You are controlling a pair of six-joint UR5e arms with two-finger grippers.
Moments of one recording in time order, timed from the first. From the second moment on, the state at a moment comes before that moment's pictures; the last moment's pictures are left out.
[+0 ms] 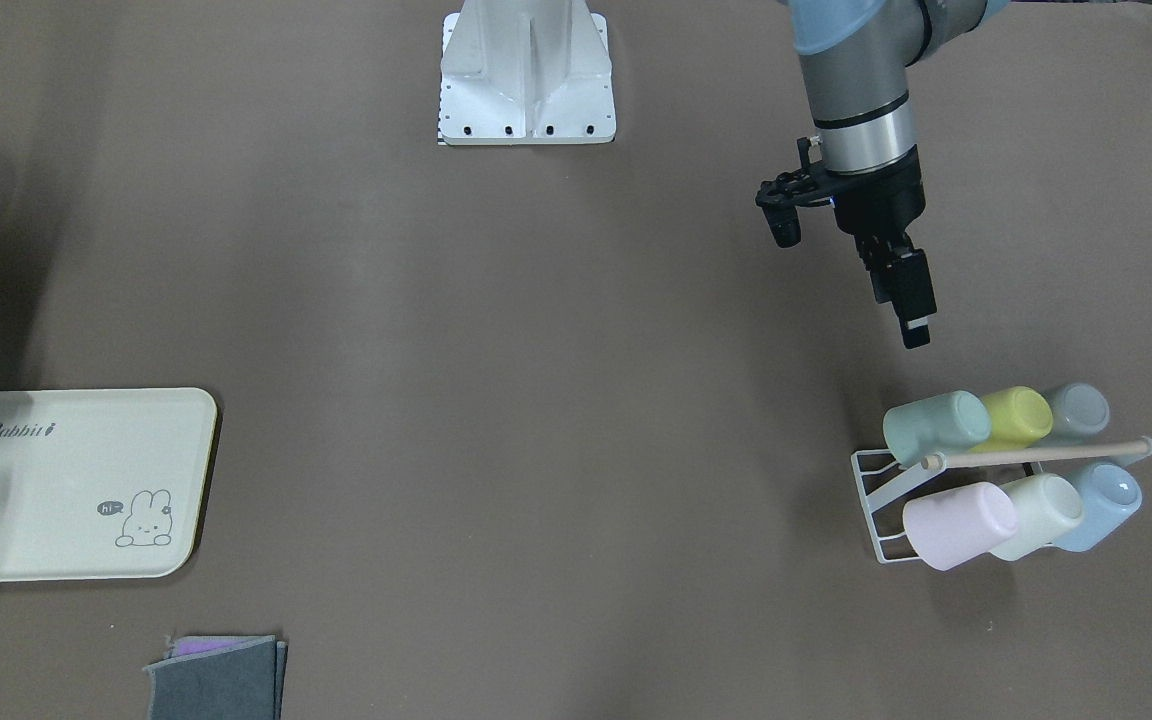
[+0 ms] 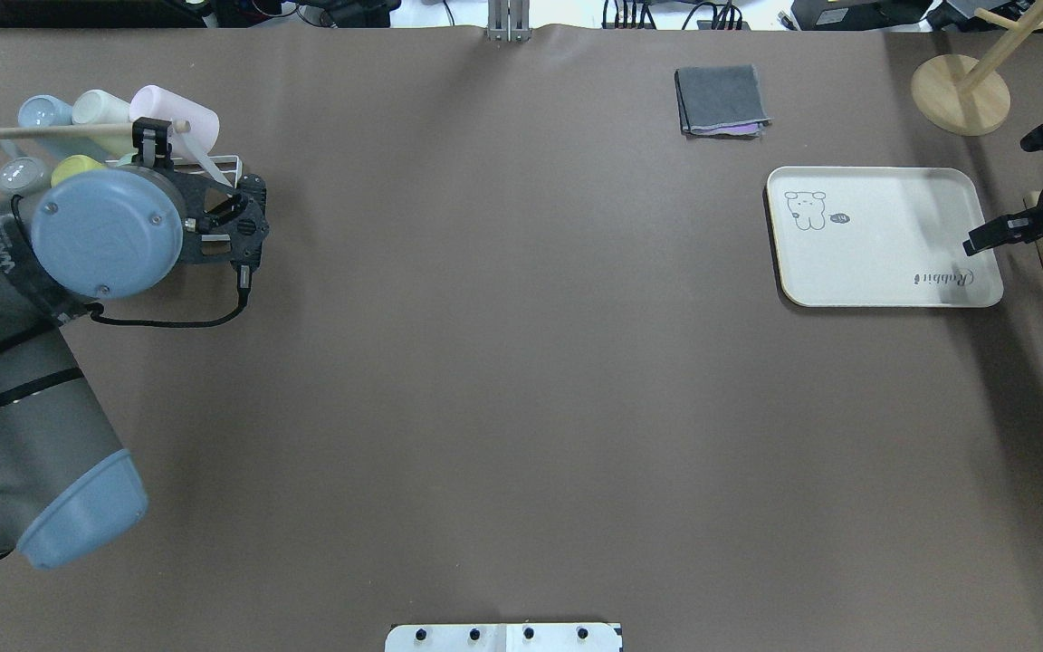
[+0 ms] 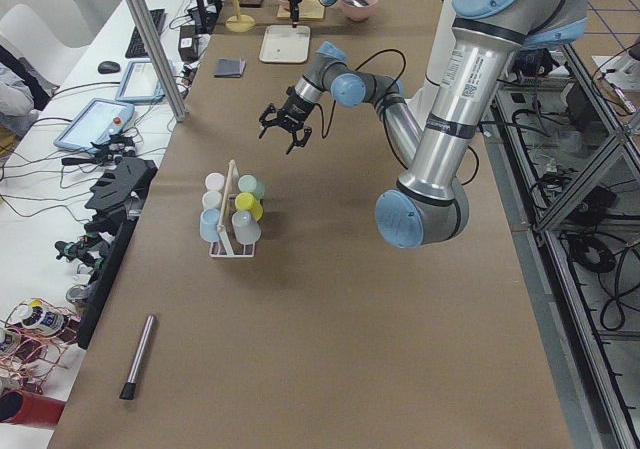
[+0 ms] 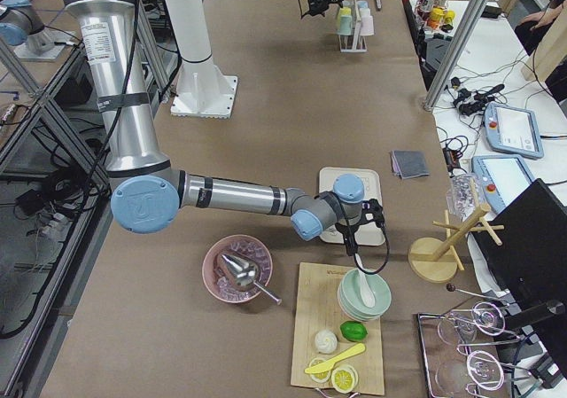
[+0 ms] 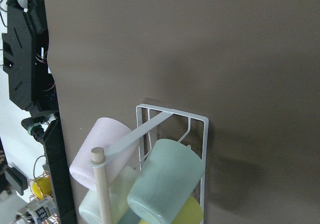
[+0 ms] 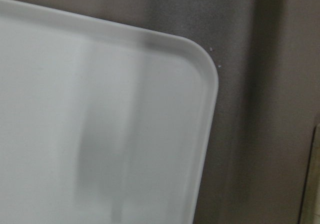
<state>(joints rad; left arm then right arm) -0.64 -1.96 -2.04 -1.31 -1.23 0.59 1.18 -1.39 1.22 -0.88 2.20 0.41</state>
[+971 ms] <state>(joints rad) -0.36 -1.91 -1.92 -1.17 -0.74 0.76 1.16 -1.38 1.18 -0.88 2.21 0.41</state>
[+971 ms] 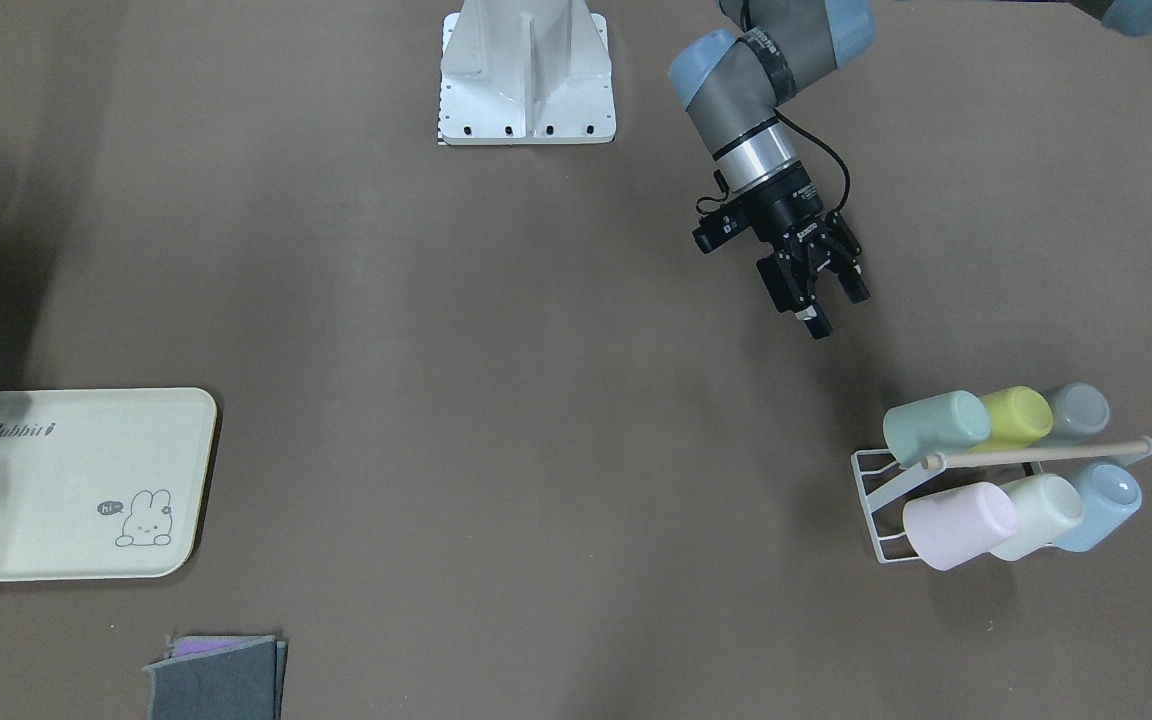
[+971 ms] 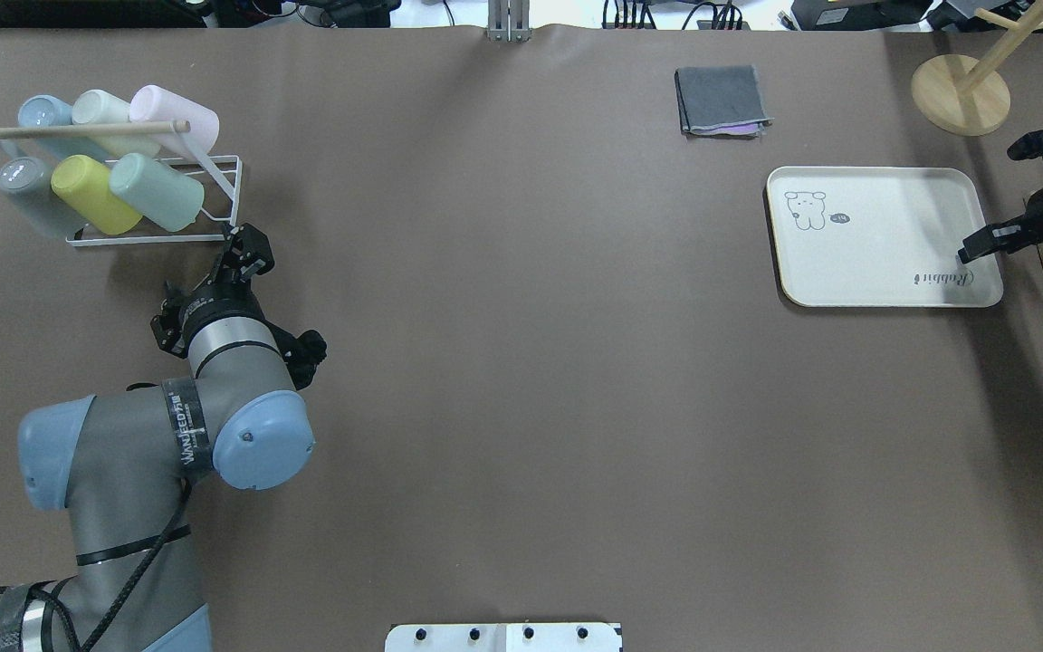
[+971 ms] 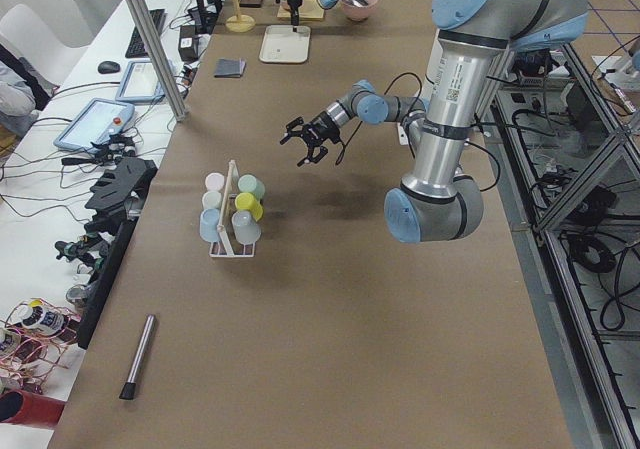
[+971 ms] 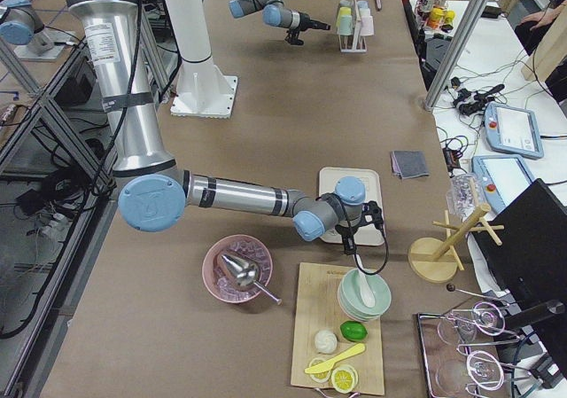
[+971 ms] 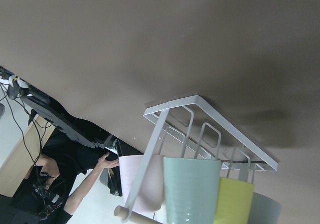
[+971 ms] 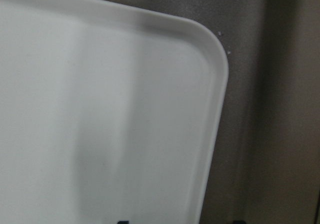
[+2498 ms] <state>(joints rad) -0.43 -1.82 -1.76 -1.43 -0.63 0.76 1.17 -1.38 1.20 -0.88 2.23 0.41</state>
